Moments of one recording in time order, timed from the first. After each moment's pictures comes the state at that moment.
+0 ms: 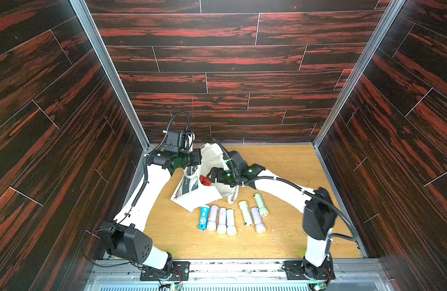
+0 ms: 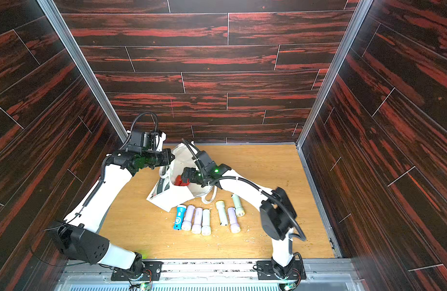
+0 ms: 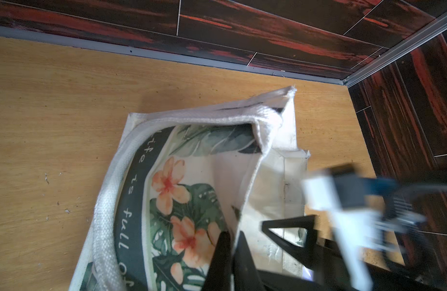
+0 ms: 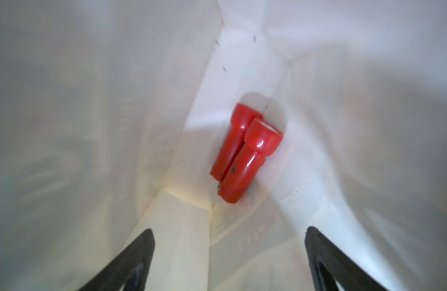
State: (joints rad) left arm -0.24 1.50 1.57 -0.80 0.25 -0.32; right arm 0.84 1.85 1.59 -0.46 -0.13 0.76
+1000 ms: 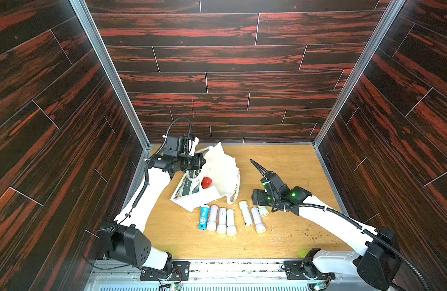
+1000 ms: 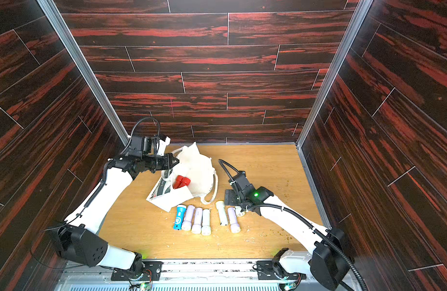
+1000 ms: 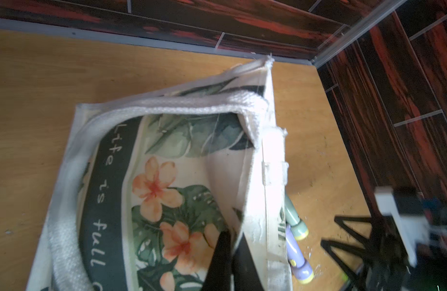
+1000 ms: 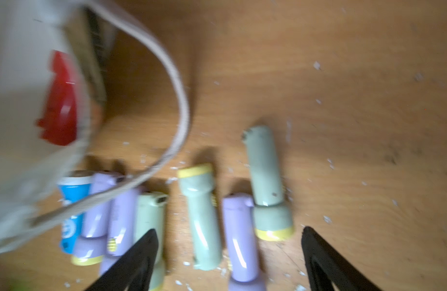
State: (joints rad) left arm -0.22 1.47 1.44 -0.71 0.44 -0.26; right arm 0.70 1.29 0.97 -0.70 0.12 0.64
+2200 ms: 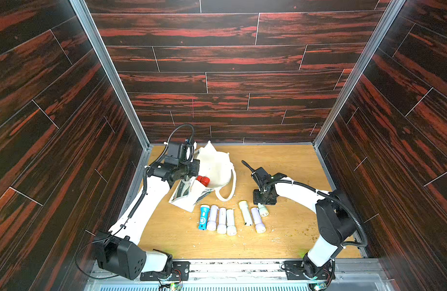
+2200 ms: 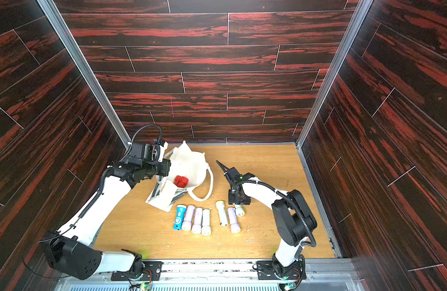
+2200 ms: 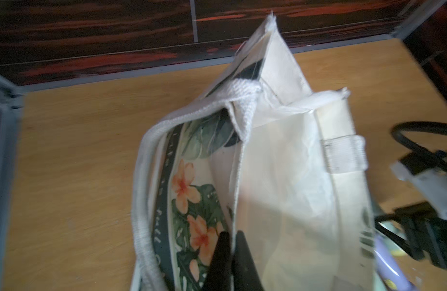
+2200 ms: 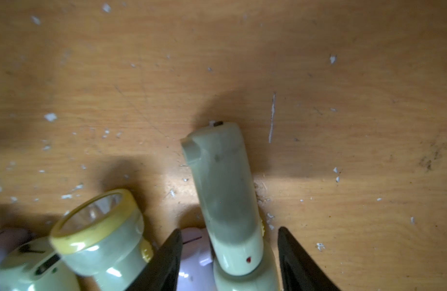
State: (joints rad) left arm -0.27 1.38 1.35 -0.70 0.05 -0.08; right arm 0.60 1.74 1.16 -0.82 0.07 0.56
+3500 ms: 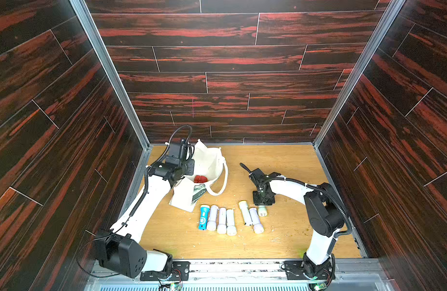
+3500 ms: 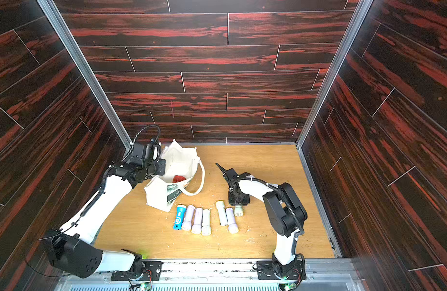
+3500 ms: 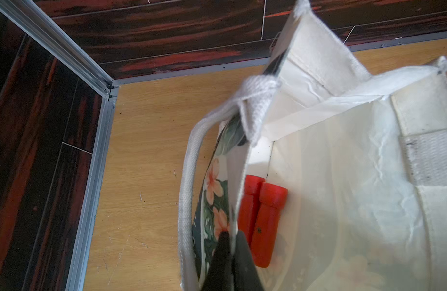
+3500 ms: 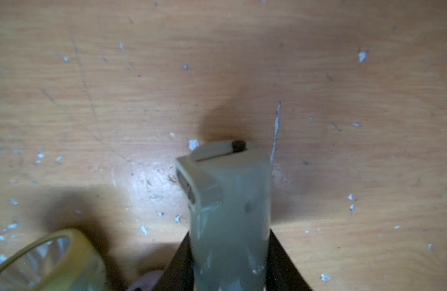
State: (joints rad) left arm -0.27 1.39 1.35 -0.71 -0.18 -0.08; right arm 0.59 1.86 1.20 -0.82 0.09 0.54
